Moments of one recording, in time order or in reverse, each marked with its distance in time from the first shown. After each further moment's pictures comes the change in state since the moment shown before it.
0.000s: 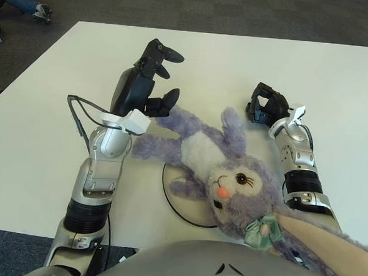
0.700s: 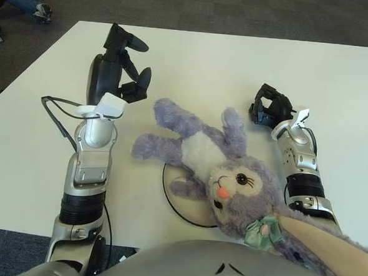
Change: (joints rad) left arm -0.042 0.003 0.142 0.164 -0.065 -0.107 0.178; right arm 0.040 -0.007 -0.013 -0.048 0.001 0.004 -0.011
